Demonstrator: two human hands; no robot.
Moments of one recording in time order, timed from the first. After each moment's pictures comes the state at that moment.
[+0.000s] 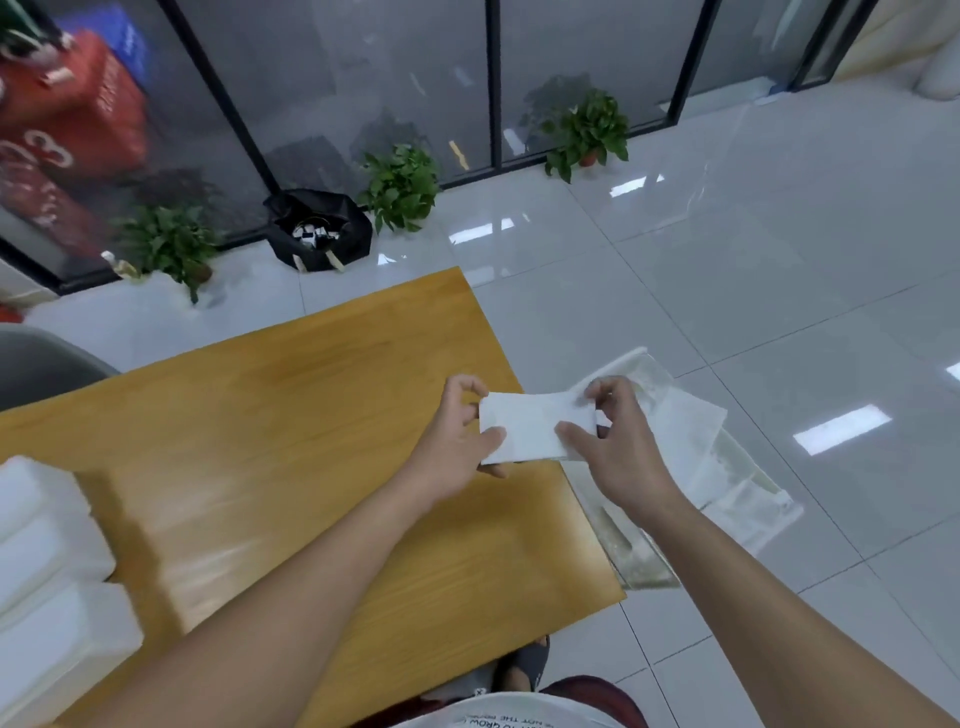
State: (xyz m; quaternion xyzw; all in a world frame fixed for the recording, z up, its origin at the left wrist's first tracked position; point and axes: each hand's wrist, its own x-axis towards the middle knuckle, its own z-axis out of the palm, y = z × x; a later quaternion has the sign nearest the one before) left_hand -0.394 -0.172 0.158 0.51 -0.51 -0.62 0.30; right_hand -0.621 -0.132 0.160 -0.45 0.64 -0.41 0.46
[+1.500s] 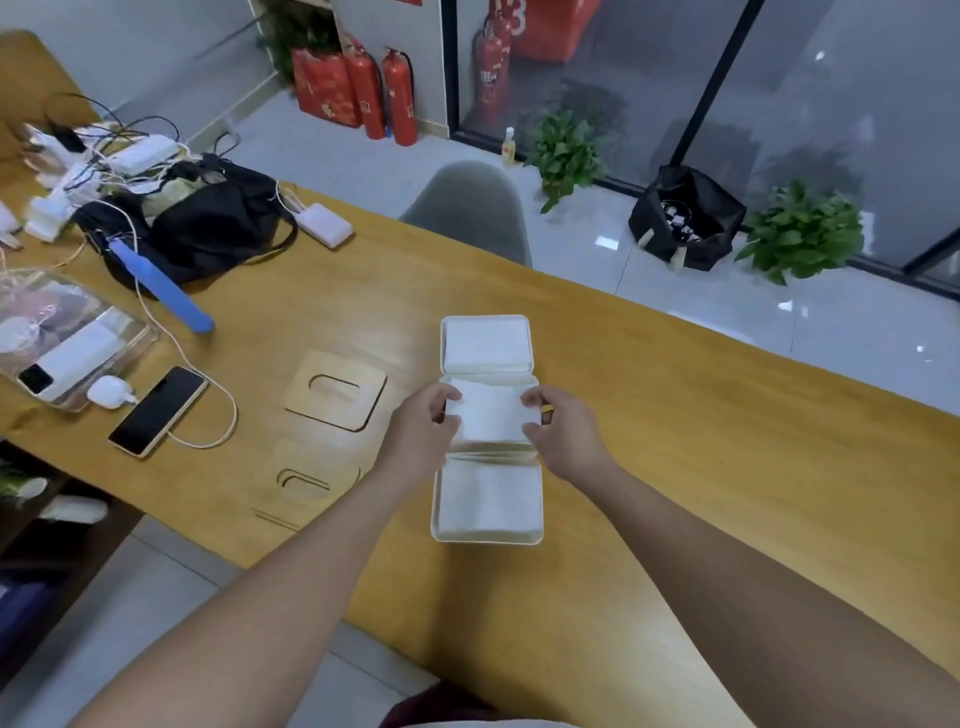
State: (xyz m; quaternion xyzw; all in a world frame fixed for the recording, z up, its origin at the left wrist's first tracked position) left_hand 0.263 0.001 0.104 0.80 -0.24 -0.36 0.42; right_hand 0.091 -0.148 0.087 -0.77 0.43 -0.08 0.46
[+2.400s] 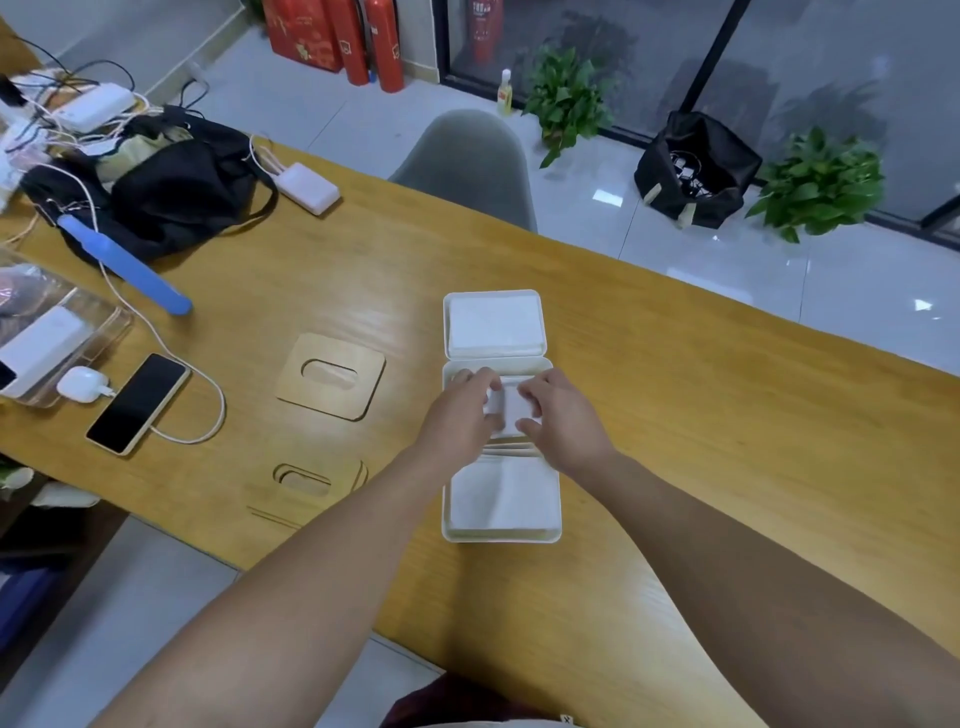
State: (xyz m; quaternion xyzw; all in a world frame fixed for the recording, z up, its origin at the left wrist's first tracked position) left_hand 0.272 -0.045 0.048 0.81 -0.43 -0.33 0.24; right_hand 0.115 -0.153 0.050 -0.88 0.36 -0.01 0.31
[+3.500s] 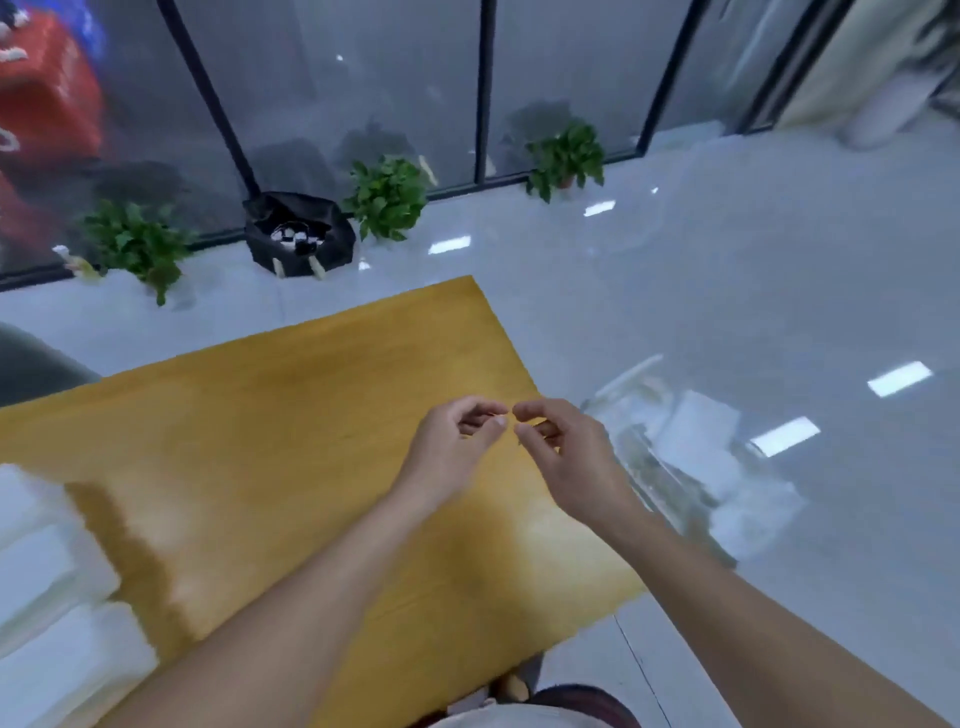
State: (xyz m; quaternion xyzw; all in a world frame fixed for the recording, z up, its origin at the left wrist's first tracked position) left_hand -0.305 -0.173 0.157 0.52 -0.59 -0.53 0.33; right_hand -0.489 -0.124 0.177 -0.58 0.64 -0.36 0.35
